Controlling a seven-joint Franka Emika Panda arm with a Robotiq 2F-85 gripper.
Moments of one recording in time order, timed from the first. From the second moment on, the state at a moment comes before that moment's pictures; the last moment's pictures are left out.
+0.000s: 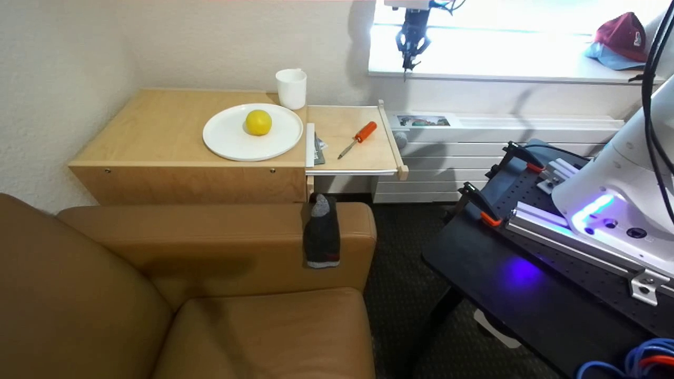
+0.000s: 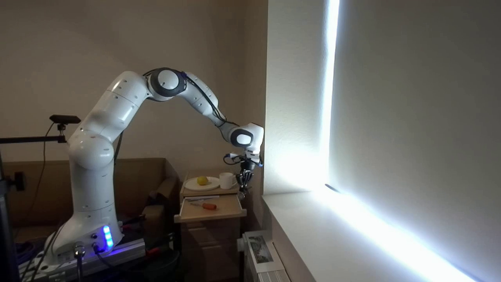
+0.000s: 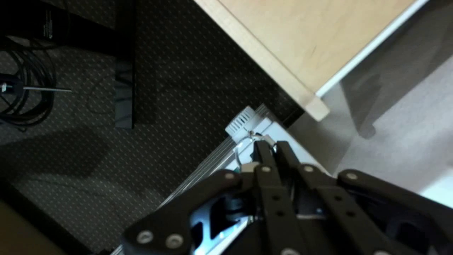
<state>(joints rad) -0.15 0.56 -0.17 -1.81 0.25 2.19 1.02</state>
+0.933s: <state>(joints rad) -0.47 0.52 -0.26 -1.58 0.56 2.03 0.96</state>
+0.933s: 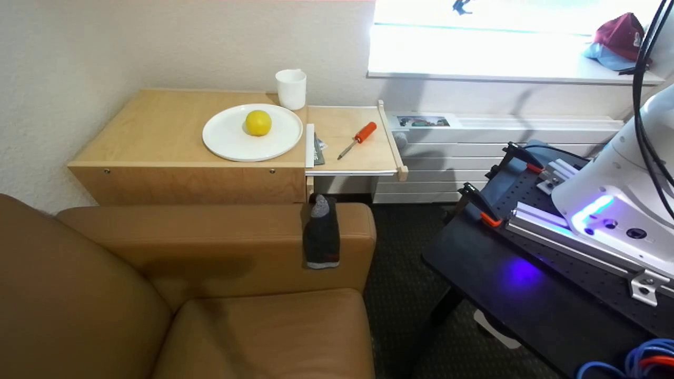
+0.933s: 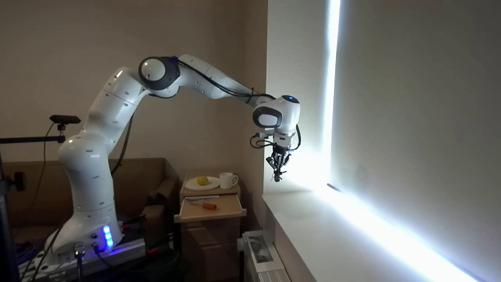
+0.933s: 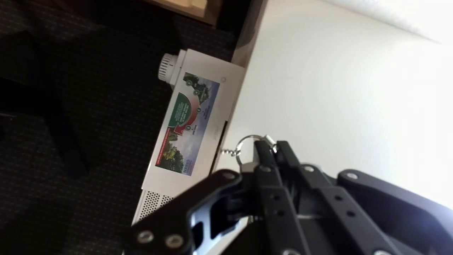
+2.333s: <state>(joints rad) -0.49 1.17 -0.34 -0.89 0.42 2.05 1.89</state>
